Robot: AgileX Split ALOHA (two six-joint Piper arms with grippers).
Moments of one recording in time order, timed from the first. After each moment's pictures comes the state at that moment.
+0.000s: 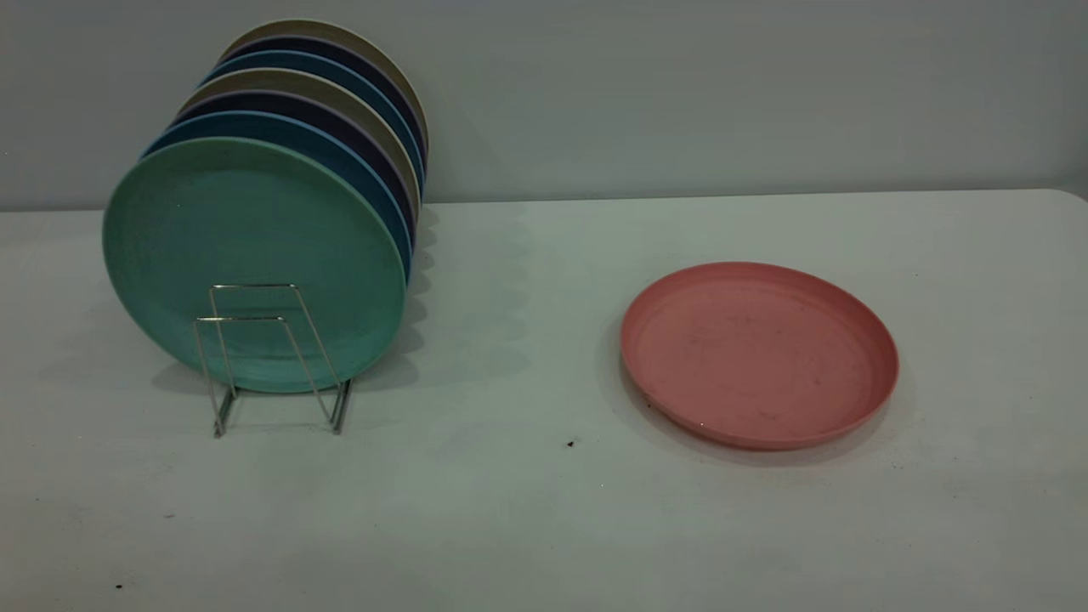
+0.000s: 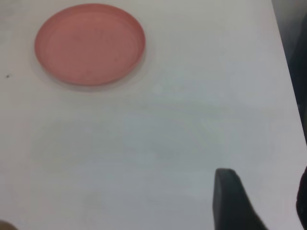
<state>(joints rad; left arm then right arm) -0.02 -0.02 -0.49 -0.07 1.14 0.10 0.04 -0.02 -0.47 0.00 1.14 -0.05</state>
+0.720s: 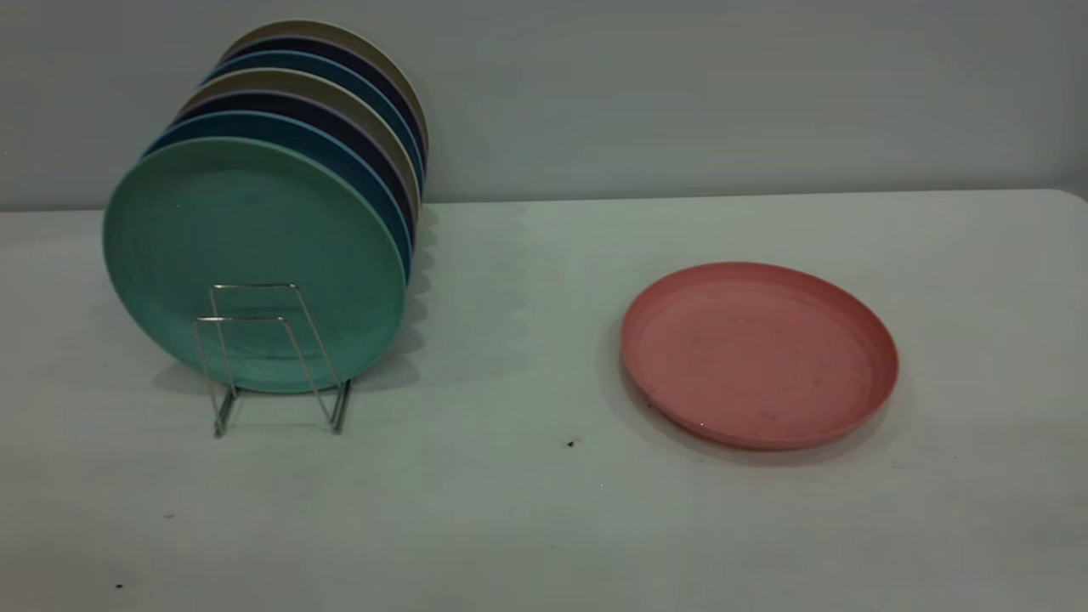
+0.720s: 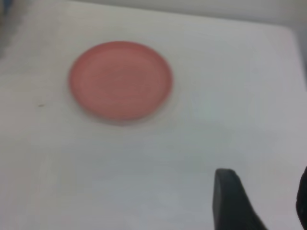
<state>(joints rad) -0.02 0.09 -0.51 -0.11 0.93 0.07 0.04 0.14 -0.49 0.13 0.95 -0.15</state>
